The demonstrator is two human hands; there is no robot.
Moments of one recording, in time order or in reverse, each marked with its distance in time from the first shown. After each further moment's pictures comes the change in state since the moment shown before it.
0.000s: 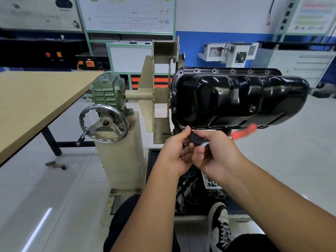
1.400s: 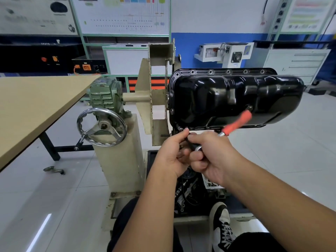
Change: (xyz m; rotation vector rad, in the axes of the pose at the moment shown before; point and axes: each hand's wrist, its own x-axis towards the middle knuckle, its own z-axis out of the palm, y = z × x) left_hand 0.004 0.005 -0.004 -0.001 -0.008 -0.034; right_hand -0.005 -0.004 0.002 -0.199 -0.058 -0.042
